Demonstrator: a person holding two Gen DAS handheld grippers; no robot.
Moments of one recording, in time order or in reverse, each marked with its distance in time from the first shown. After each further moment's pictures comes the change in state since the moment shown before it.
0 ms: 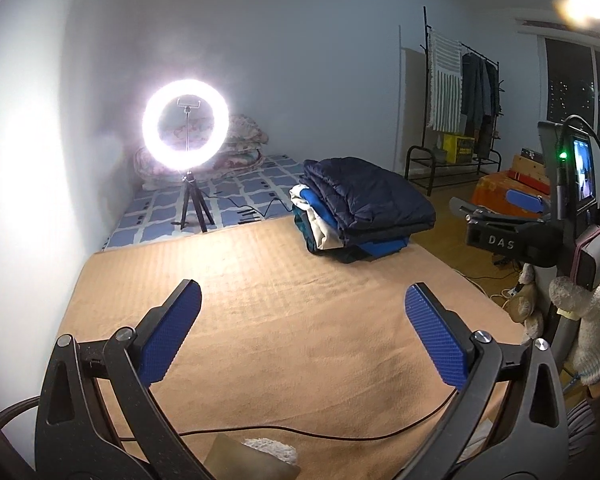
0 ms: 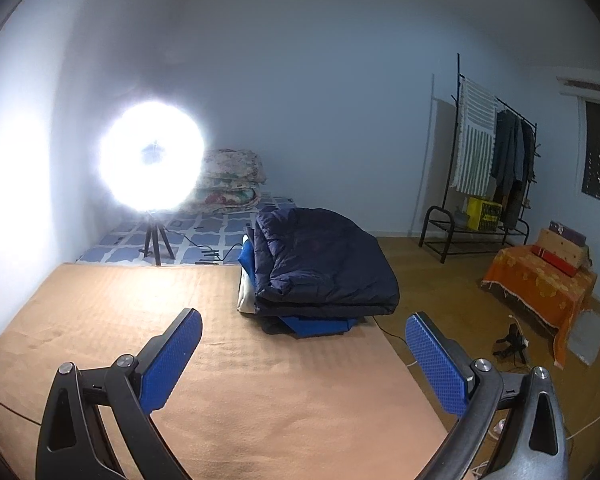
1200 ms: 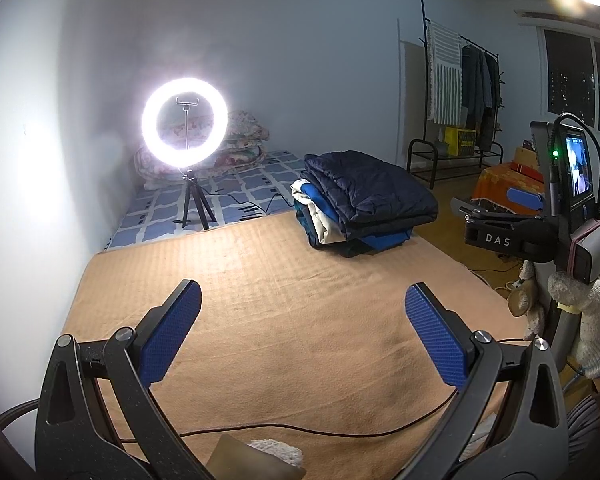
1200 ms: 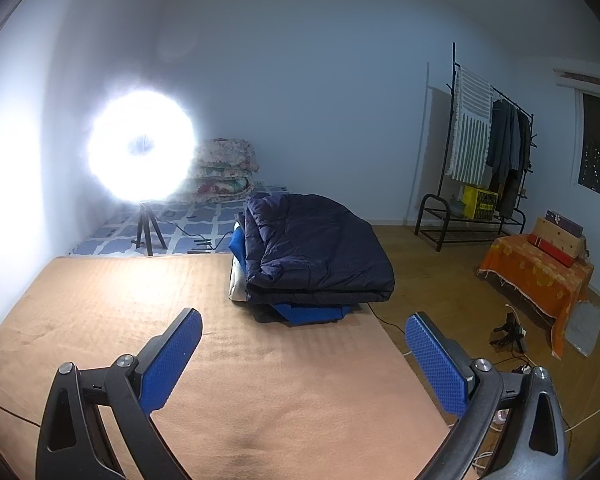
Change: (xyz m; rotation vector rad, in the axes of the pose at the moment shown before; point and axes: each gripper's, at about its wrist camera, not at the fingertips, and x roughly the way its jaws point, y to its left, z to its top) left arm 0.003 -0.003 -0.004 0.014 0.015 0.008; right arm 0.009 -0.004 -0.009 0.003 0.040 -0.023
